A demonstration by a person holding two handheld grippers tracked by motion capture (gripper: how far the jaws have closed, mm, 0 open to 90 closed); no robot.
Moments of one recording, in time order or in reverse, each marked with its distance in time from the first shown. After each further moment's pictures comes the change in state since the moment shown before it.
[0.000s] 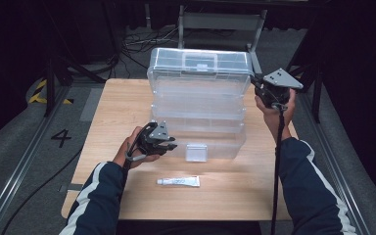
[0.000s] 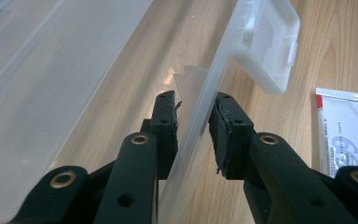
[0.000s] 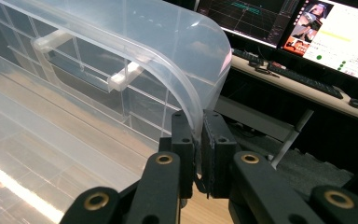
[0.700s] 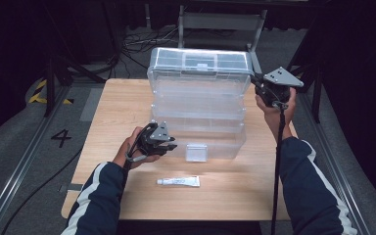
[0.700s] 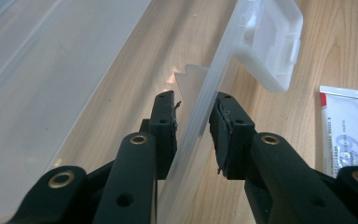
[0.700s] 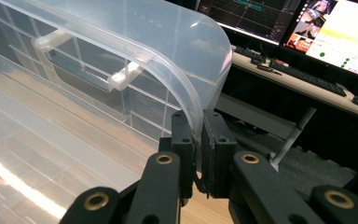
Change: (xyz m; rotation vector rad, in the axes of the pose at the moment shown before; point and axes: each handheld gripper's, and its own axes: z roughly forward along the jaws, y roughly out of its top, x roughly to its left) left arm -0.002 0.001 0.000 0.006 0.022 0.014; right arm -0.003 0.002 0.001 0.015 0.011 0.005
